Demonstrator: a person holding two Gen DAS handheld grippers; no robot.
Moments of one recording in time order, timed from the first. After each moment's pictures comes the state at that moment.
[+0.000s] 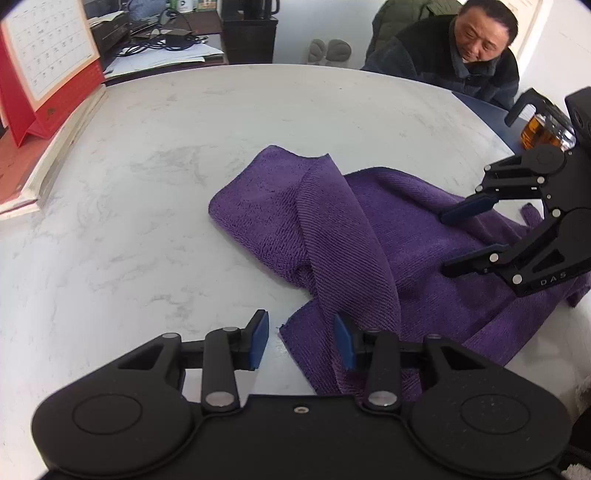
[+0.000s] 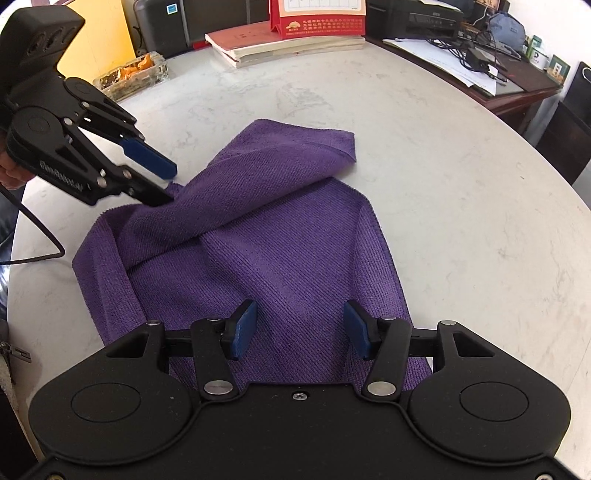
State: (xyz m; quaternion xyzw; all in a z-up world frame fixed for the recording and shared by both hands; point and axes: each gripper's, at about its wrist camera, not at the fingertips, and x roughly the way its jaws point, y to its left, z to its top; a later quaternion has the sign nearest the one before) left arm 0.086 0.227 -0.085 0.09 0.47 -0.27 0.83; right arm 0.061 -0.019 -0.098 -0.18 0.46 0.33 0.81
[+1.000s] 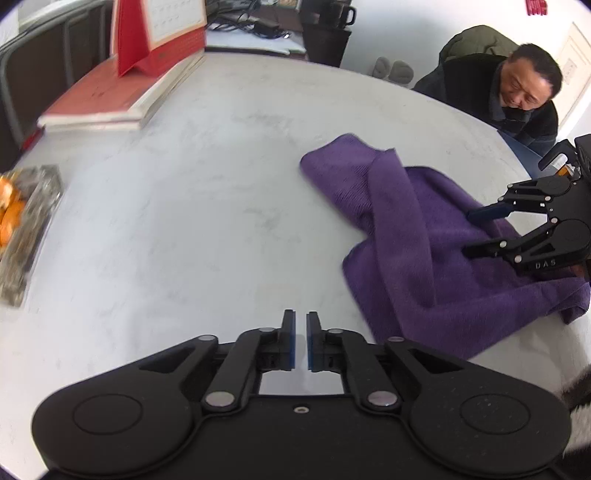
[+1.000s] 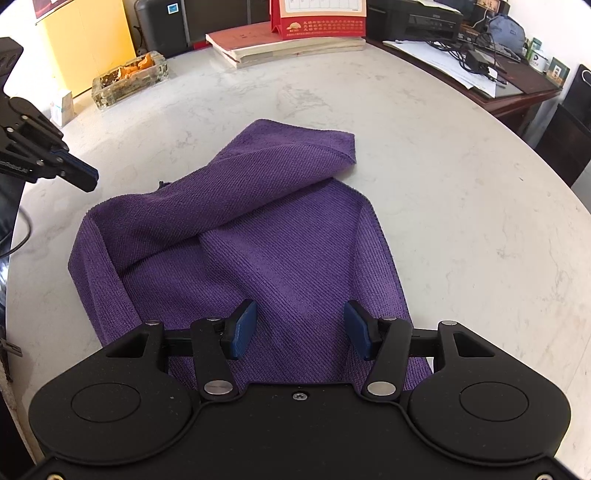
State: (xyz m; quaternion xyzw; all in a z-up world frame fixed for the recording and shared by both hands) left arm 0.042 0.280 -0.071 0.02 0.47 -0.19 0.86; right arm 0.061 -0.016 -0.099 -0.18 0.46 0.33 0.81
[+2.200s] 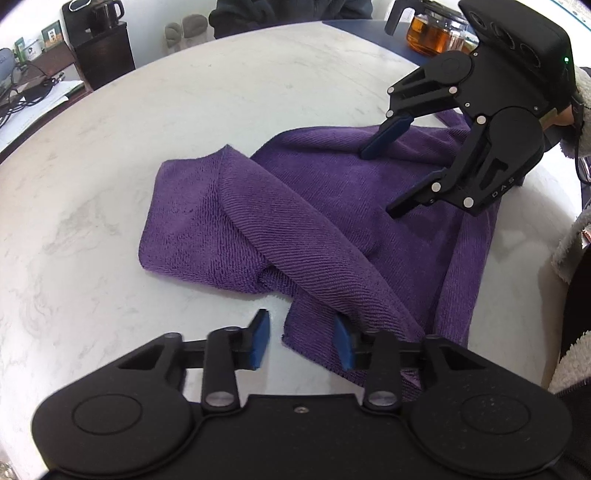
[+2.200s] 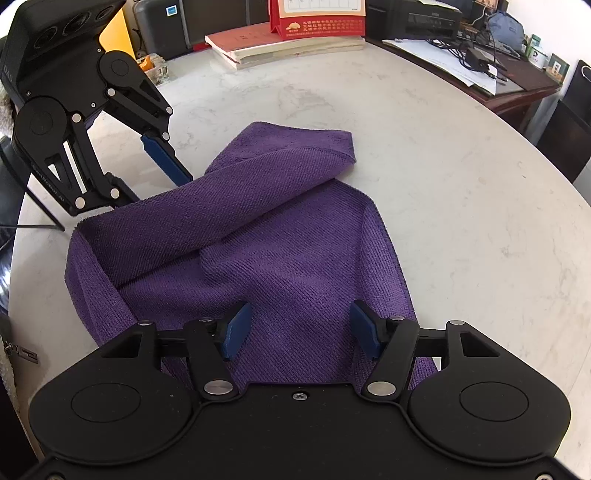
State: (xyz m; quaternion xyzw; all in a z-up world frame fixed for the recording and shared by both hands) left arm 0.103 0.209 -0.085 0.23 0.47 -0.43 0.73; right arm 0.060 -0.014 -0.100 -0.17 0.46 0.32 0.81
